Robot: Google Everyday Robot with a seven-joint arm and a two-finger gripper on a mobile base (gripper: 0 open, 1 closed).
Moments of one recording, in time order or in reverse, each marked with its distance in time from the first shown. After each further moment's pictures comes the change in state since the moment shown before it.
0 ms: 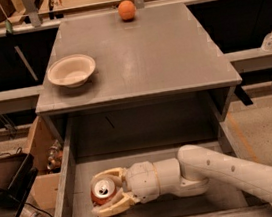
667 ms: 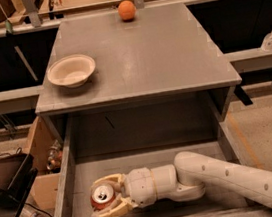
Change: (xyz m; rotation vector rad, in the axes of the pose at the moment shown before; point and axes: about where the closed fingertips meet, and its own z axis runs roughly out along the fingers) arm 0.034 -0.004 0.006 0.008 0.009 0.021
